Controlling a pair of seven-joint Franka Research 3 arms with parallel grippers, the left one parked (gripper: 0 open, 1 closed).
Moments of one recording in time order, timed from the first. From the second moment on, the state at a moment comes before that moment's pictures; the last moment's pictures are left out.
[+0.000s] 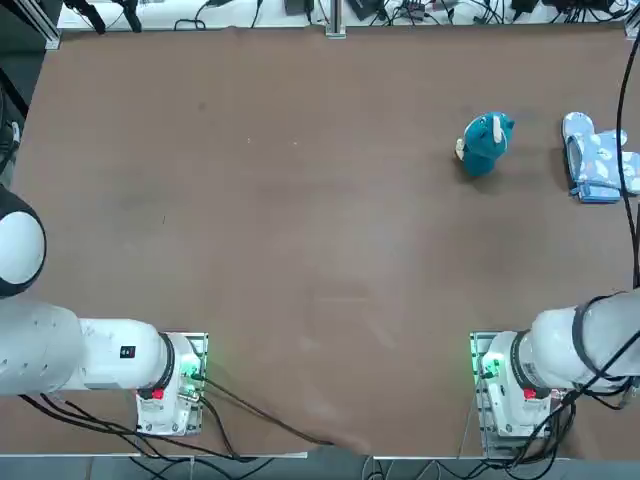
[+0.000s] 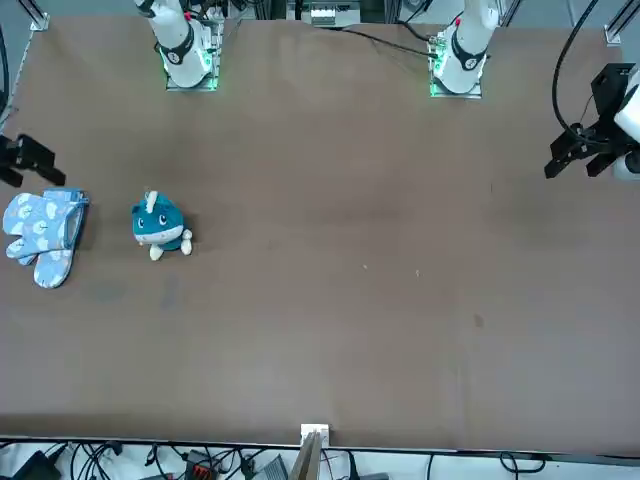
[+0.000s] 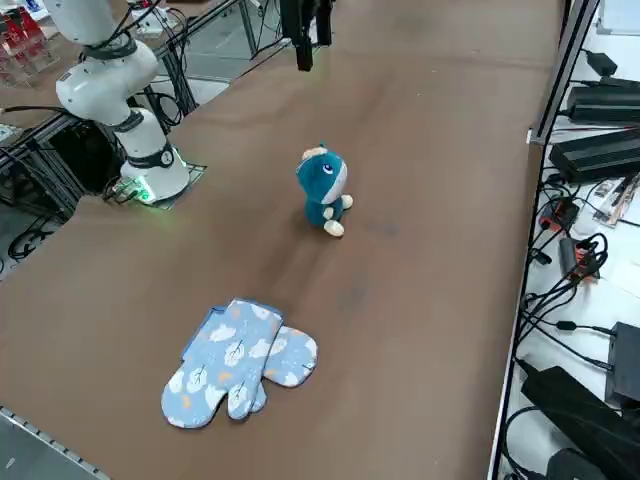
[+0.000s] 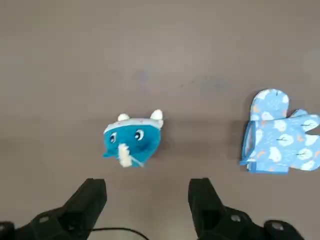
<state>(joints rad) -0.08 0.10 0.02 -1.40 0.01 1.47 -0.07</state>
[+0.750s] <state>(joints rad) 0.06 -0.07 -0.11 -1.62 0.02 1.53 -0.07</state>
